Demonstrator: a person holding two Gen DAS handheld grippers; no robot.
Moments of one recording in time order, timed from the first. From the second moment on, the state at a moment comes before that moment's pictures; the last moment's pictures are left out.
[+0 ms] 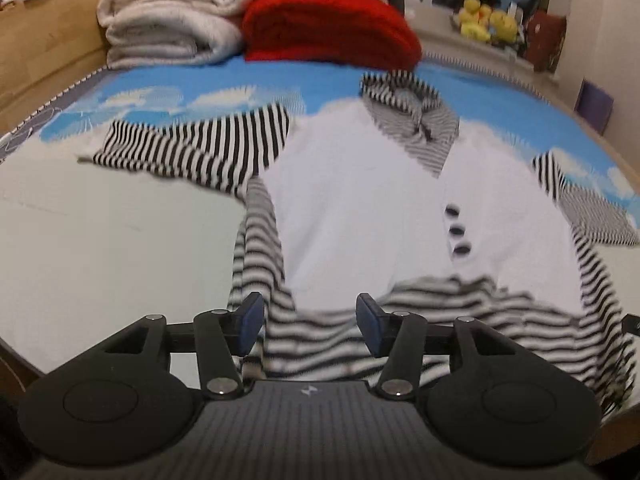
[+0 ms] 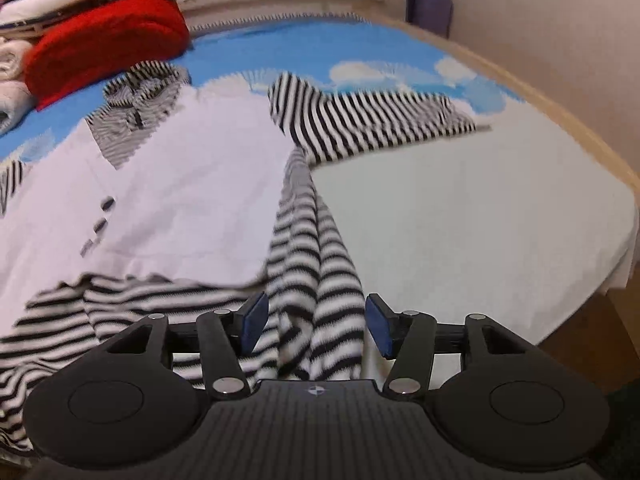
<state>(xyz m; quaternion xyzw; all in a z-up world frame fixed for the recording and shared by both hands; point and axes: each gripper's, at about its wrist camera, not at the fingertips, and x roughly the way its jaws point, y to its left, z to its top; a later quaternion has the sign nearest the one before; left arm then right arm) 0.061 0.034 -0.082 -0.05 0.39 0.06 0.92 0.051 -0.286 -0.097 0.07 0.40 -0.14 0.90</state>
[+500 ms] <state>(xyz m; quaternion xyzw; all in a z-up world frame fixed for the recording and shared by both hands) 0.225 0.119 0.034 -0.11 0.30 0.09 0.94 0.093 -0.254 0.044 0.07 0.20 -0.04 0.98</state>
